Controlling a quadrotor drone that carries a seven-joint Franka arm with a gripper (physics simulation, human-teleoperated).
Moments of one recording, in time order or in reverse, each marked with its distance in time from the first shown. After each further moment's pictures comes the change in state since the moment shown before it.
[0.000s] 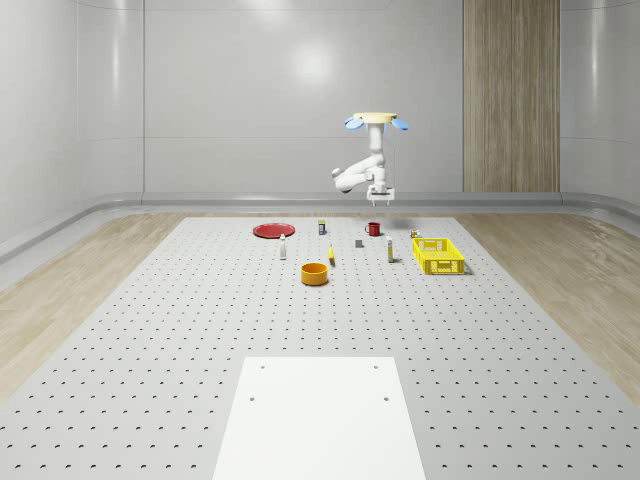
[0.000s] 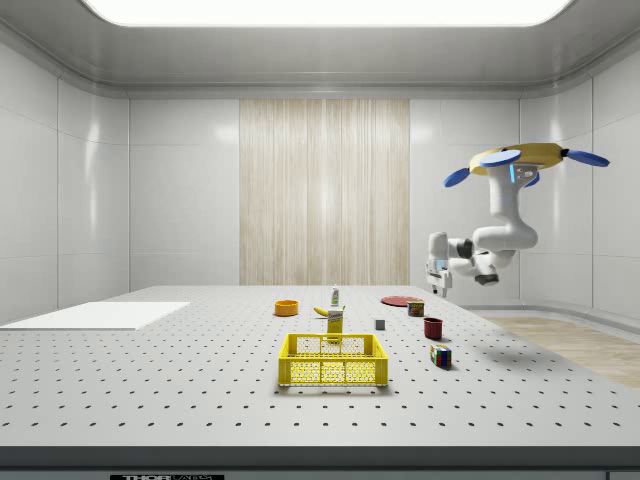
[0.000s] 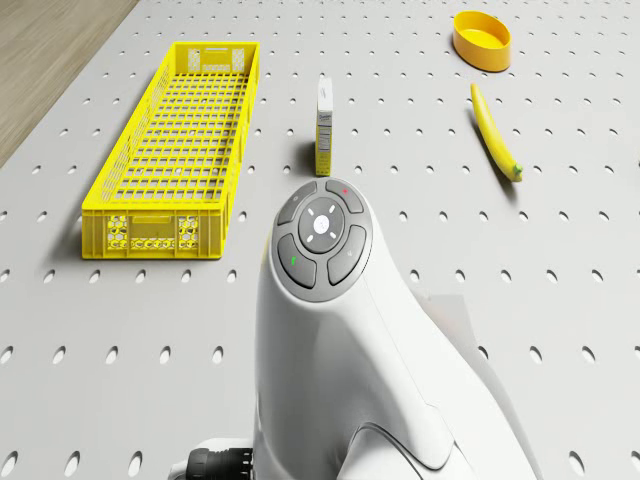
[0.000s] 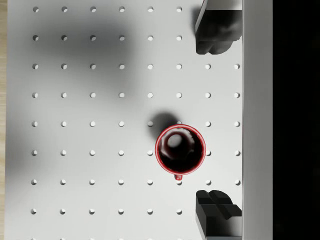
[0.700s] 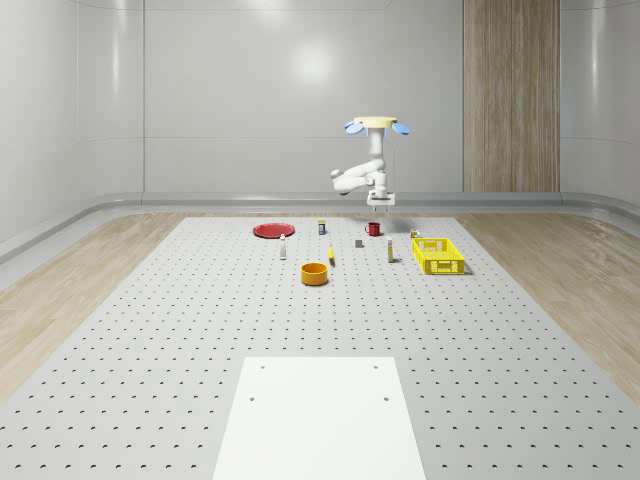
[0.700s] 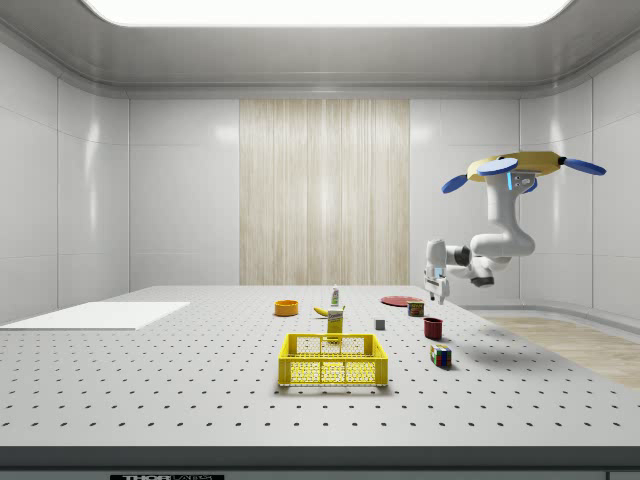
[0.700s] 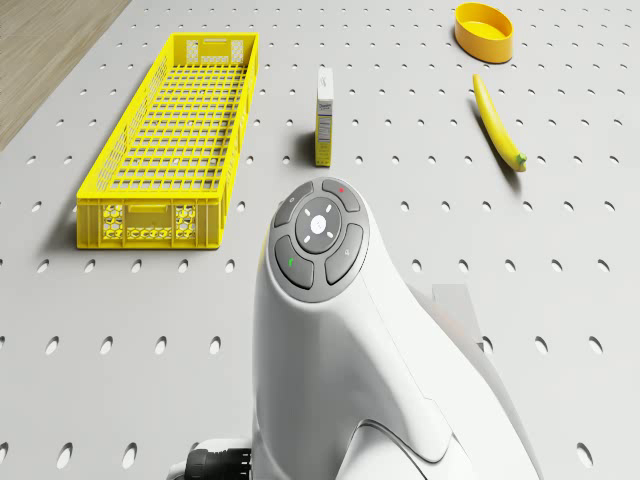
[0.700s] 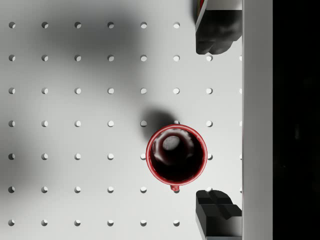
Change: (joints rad) arm -0.029 -0.072 0.025 0.005 0.037 0.062 0.027
